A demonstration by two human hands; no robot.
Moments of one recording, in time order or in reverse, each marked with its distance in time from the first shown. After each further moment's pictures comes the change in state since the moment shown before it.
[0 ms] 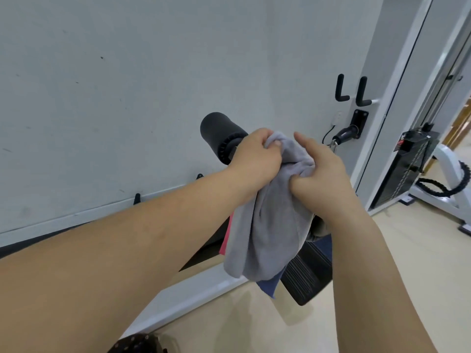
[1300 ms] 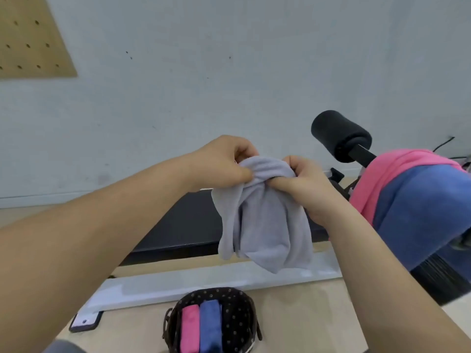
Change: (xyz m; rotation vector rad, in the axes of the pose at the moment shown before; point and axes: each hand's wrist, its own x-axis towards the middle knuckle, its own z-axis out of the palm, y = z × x) left_hand -0.142 -0.067 -0.294 0.425 -0.086 -0.138; right_hand -0.086 -0.140 0.168 0.585 -0.679 -0.051
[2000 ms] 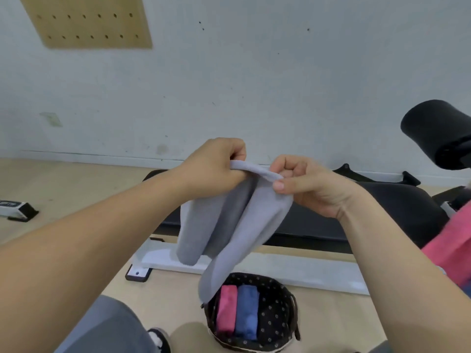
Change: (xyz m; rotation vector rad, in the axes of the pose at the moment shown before) left_hand -0.054 -0.128 -0.043 0.142 0.317 -0.066; right_hand 0.059 0.010 0.107 0.327 -0.750 0.110
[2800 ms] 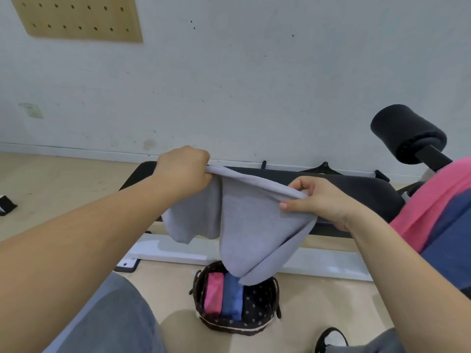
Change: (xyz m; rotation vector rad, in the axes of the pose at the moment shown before) left_hand -0.035 -0.024 0.004 0.694 0.077 -0.135; right_hand -0.072 0.027 -0.009 -0.511 0.391 0.190
